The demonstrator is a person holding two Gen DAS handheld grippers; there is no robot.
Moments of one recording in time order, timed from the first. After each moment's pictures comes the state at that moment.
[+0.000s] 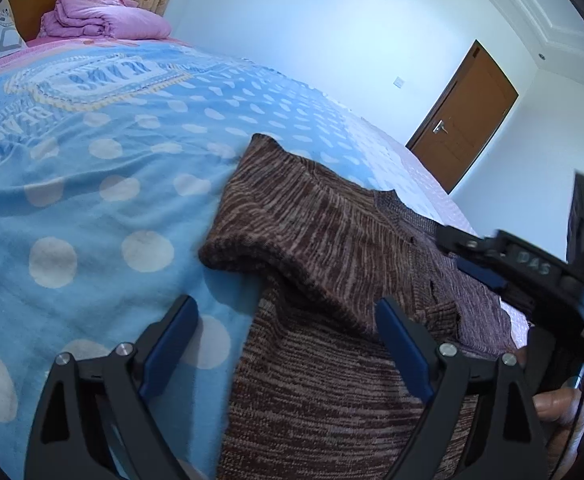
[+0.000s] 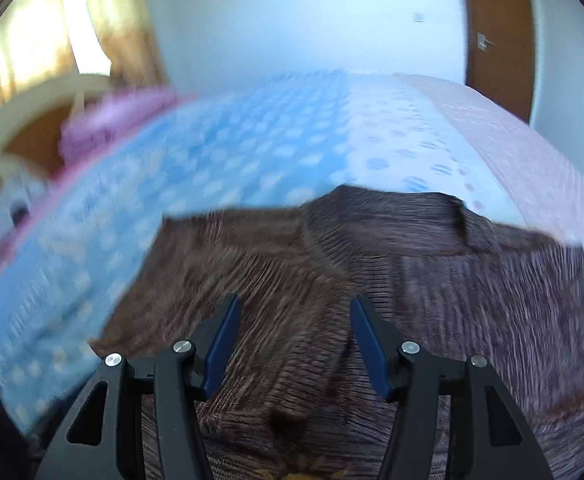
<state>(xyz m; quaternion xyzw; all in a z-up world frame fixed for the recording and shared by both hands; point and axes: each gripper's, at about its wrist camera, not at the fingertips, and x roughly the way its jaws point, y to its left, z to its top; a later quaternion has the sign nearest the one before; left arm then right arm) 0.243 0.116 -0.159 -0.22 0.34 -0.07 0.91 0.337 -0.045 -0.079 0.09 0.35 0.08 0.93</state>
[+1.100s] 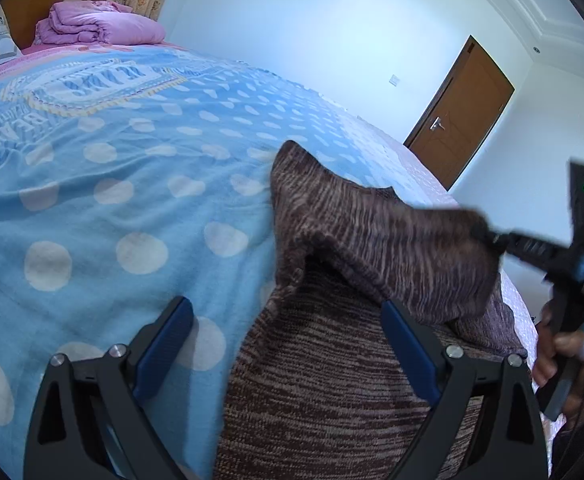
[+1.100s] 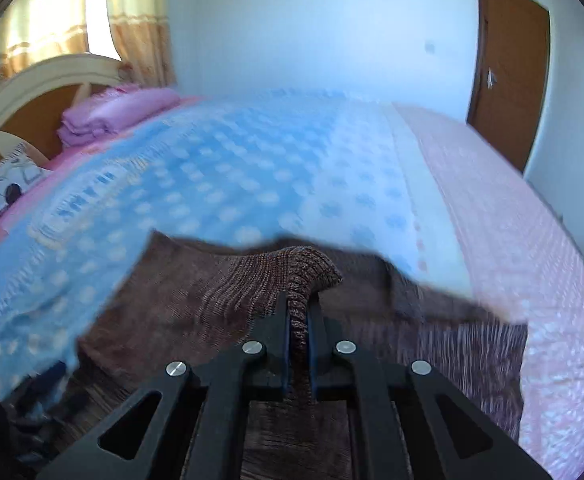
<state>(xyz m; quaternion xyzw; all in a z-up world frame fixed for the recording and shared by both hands) 0.244 0.112 -0.159 -0.21 0.34 -0.07 0.91 0.366 -0.085 -0.057 -0.03 0.37 0.06 0.92</state>
